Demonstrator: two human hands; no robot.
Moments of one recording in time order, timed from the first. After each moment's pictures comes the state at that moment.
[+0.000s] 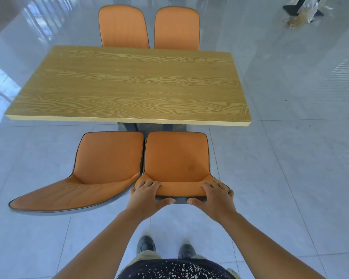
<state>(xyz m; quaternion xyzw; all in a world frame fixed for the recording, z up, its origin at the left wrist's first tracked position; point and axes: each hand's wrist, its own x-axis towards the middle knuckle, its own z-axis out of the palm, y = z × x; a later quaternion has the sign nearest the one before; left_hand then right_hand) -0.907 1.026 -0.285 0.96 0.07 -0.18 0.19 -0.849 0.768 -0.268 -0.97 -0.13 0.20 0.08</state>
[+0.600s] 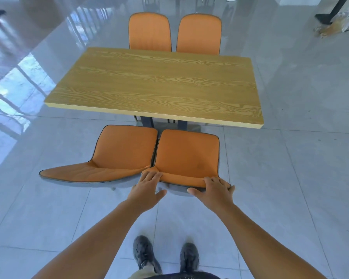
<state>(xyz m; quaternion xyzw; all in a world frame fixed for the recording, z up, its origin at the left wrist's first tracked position) -0.950 1.012 -0.258 0.96 0.10 -0.17 0.21 -0.860 0.769 -0.269 -0.96 -0.13 0.24 0.09</state>
